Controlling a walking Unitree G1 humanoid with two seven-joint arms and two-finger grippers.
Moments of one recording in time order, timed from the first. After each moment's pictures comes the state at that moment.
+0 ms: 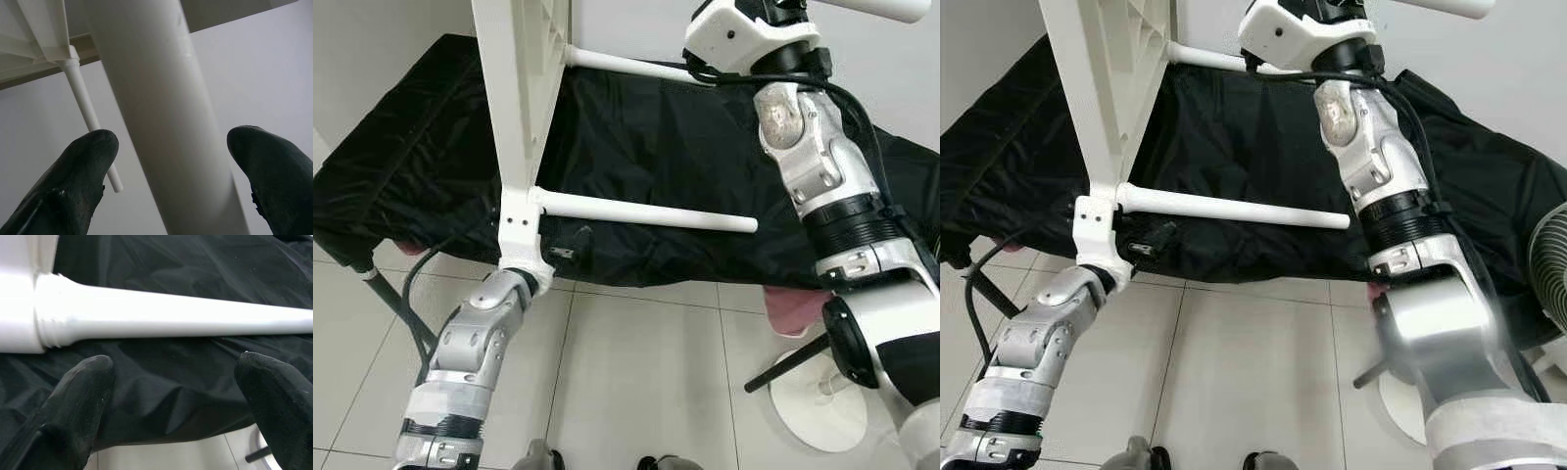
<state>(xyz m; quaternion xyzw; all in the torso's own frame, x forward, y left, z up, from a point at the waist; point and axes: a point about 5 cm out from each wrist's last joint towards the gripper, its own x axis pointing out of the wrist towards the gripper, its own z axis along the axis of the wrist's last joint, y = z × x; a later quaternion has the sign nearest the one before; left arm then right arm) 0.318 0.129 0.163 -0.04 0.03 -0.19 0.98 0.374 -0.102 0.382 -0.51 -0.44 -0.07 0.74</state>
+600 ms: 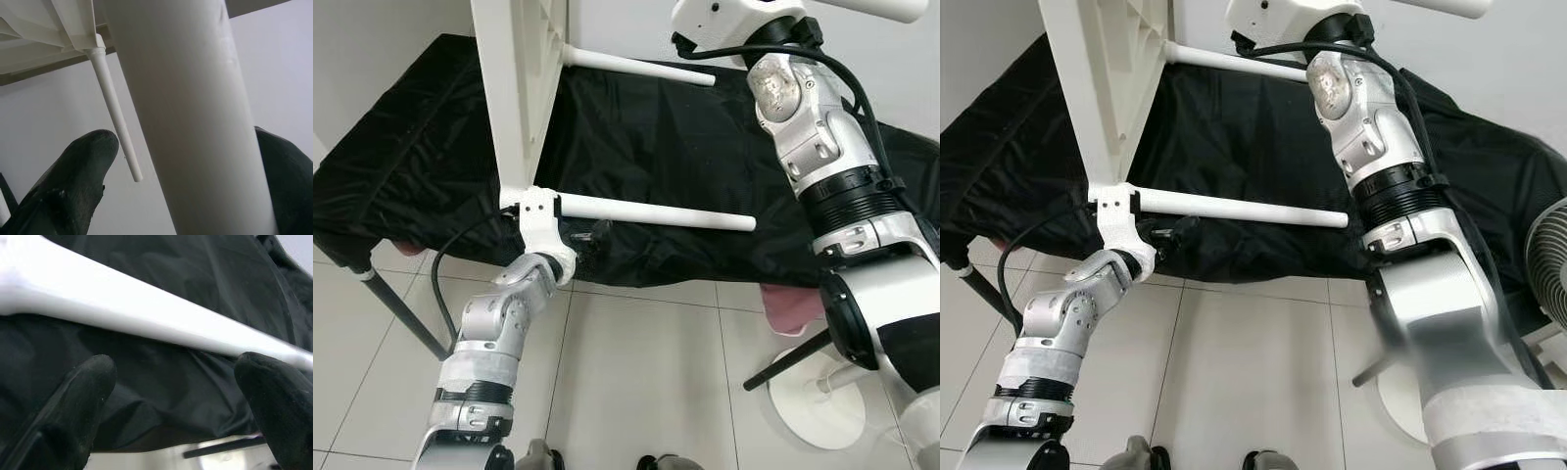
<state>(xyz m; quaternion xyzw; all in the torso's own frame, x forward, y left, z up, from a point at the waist) 0.347 0.114 0.172 -0.20 0.10 -0.17 0.96 0.381 -0.096 0.393 -0.53 -0.39 -0.04 0.75</state>
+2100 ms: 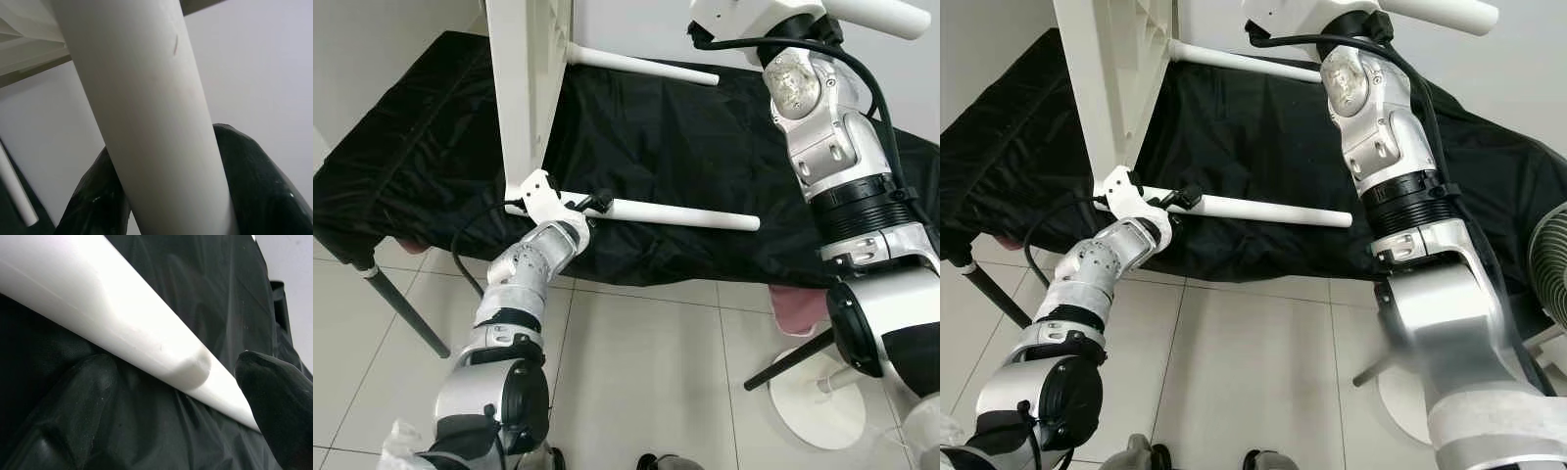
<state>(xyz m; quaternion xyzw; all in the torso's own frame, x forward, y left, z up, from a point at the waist) 0.390 0.088 0.175 -0.39 0.15 -0.10 0.90 0.371 -0.116 0.393 -0.49 -0.35 -0.05 0.80</state>
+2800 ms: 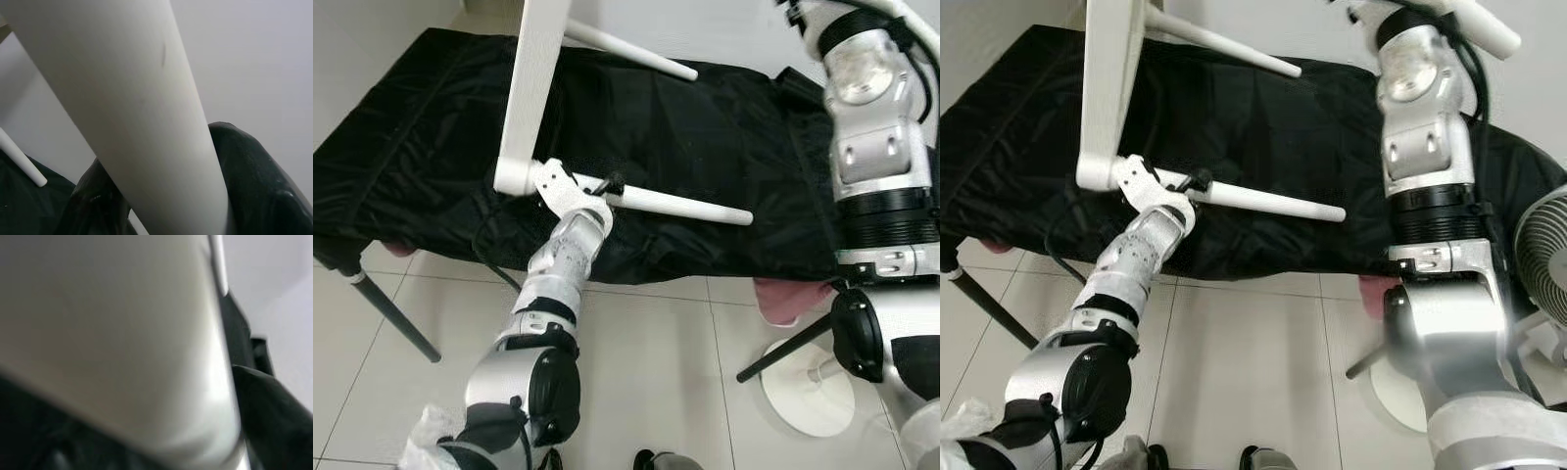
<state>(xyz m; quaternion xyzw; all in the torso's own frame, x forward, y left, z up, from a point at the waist) 0.400 0.066 0.213 -0.42 0.06 -0.02 0.91 0.361 -0.163 0.413 -0.32 -0.31 -0.09 0.89</state>
